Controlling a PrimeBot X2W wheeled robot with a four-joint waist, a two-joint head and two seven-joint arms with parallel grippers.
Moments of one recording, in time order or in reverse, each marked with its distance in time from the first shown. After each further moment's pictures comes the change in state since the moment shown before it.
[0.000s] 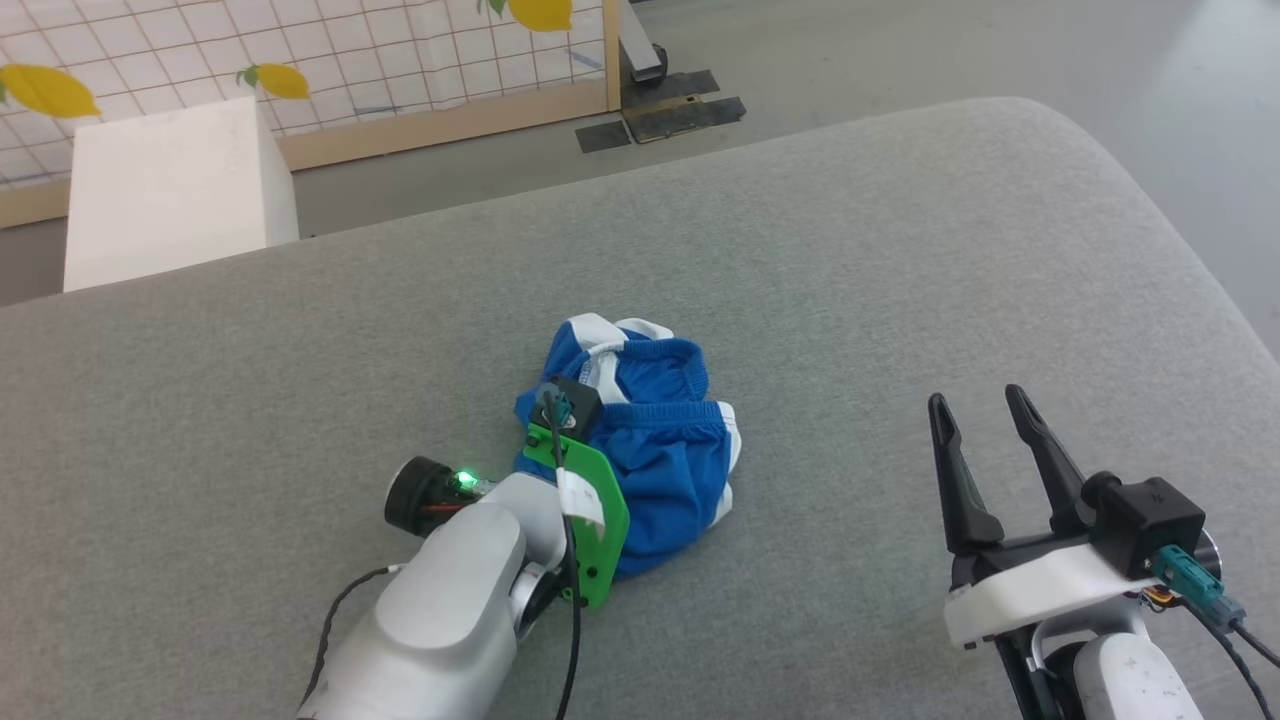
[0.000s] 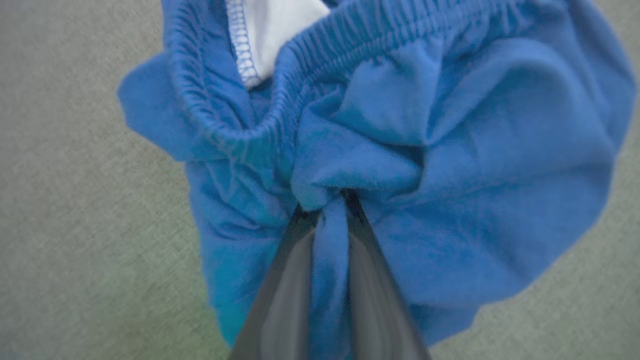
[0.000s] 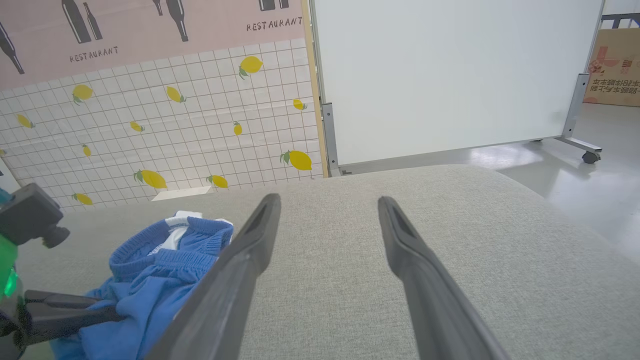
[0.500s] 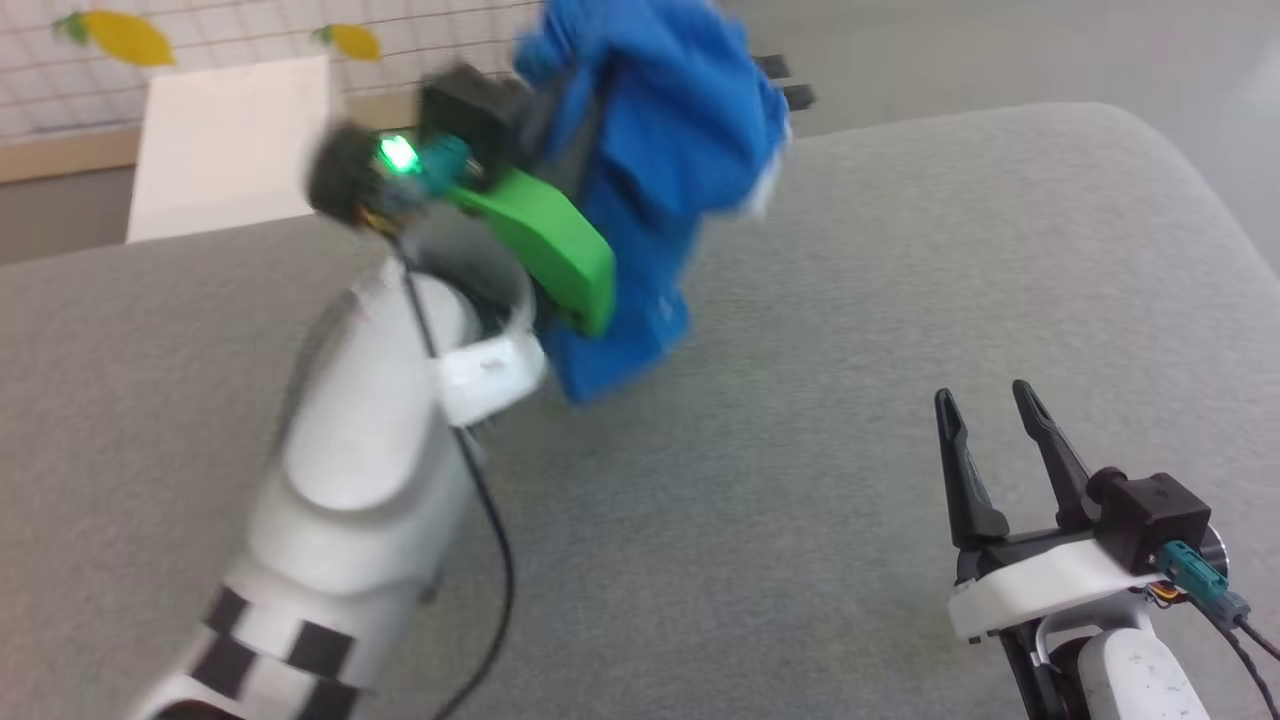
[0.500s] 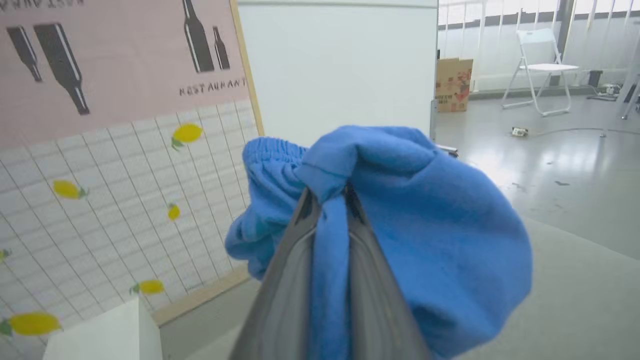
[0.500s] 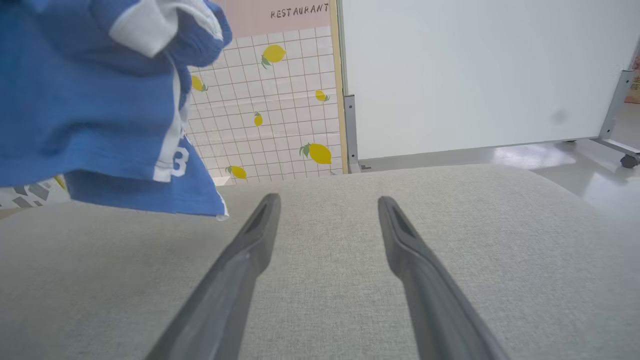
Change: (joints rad) left arm -0.206 0.067 0.163 -0.433 0.068 -0.018 -0.395; right arm -0.006 0.000 -0.010 0.002 -0.009 0.000 0.002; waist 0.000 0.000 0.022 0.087
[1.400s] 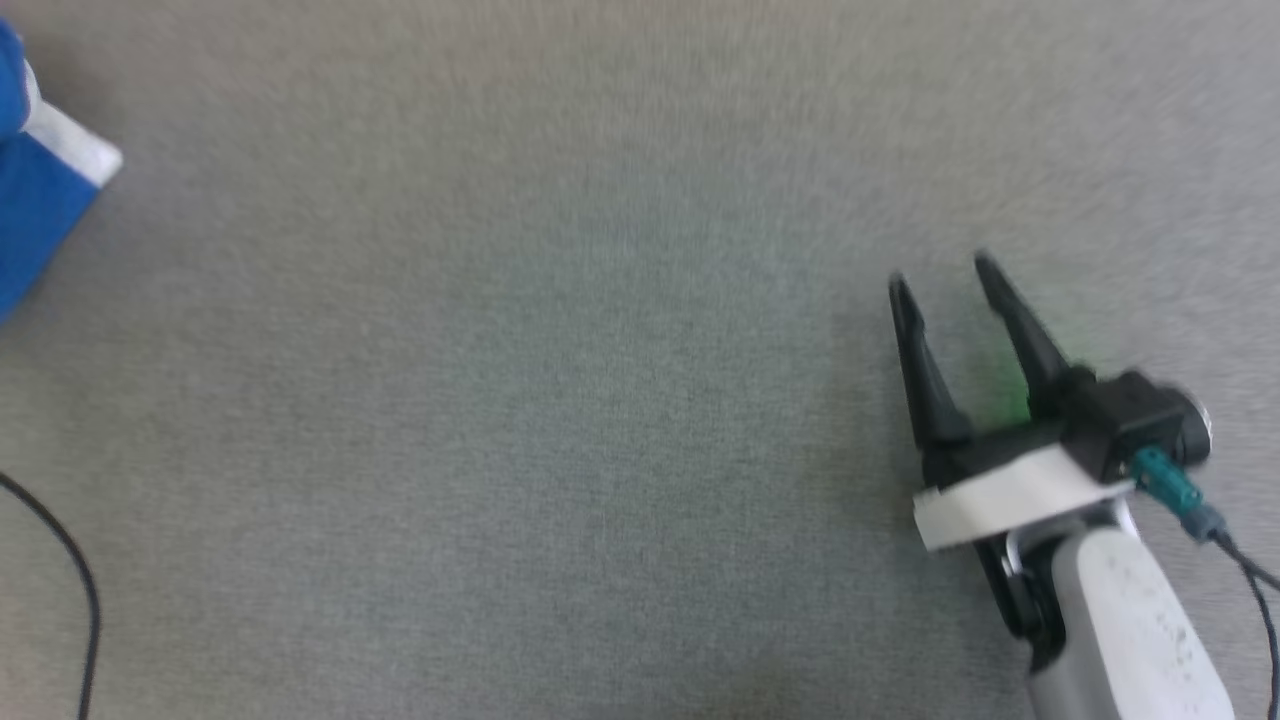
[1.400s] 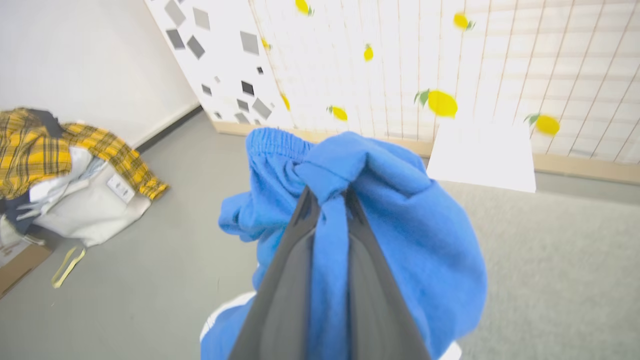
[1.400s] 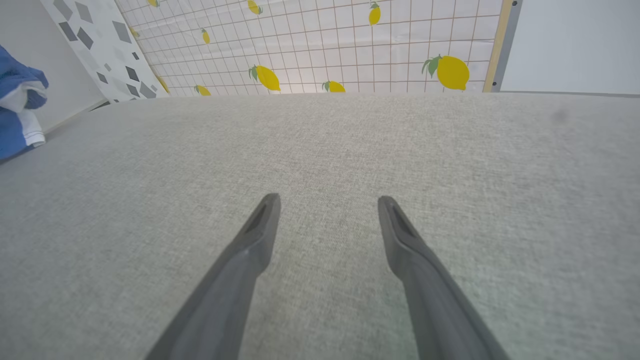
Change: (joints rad) left arm 0.123 0.411 0.542 0.029 -0.058 0.214 0.025; right arm -0.172 0.005 0.067 -0.037 -0.072 0.000 0.009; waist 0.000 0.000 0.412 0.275
